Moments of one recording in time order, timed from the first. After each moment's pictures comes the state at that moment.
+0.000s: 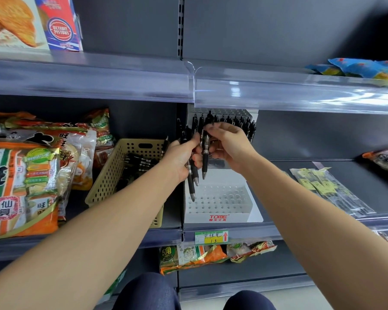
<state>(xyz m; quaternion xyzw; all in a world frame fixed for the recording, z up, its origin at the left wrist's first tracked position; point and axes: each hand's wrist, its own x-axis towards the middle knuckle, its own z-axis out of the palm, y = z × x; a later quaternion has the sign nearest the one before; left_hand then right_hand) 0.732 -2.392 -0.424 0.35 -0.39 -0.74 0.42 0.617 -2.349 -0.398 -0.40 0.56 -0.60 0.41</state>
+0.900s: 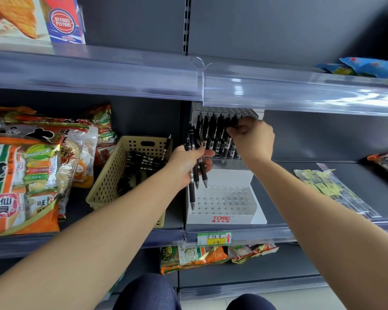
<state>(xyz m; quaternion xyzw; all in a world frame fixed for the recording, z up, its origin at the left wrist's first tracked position) 0.734 -2.398 -0.443 0.36 -0.42 -0.73 0.39 0.595 -2.355 -0.402 -0.48 0.75 -0.45 -0.08</state>
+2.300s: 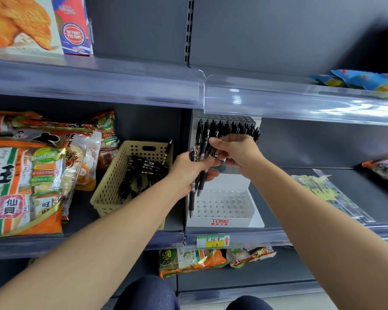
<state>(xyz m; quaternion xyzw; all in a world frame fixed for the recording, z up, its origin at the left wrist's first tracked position) 0.742 -2.381 -0.444 0.34 -0.53 -0.68 0.38 0.617 -2.340 -0.391 -0.40 0.68 -0.52 0.33</state>
